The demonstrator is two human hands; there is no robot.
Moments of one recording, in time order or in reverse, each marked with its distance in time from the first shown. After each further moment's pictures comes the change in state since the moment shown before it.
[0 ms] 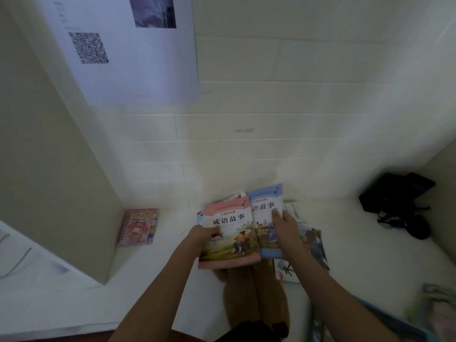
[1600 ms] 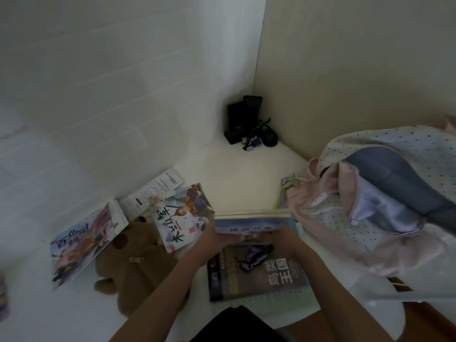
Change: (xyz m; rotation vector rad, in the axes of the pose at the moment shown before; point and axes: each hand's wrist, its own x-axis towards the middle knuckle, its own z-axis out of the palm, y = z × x) left_hand -0.092 -0.087 0.268 0.468 -0.776 0.434; right_hand -0.102 0.135 -0.265 -0.012 -0.094 0.353
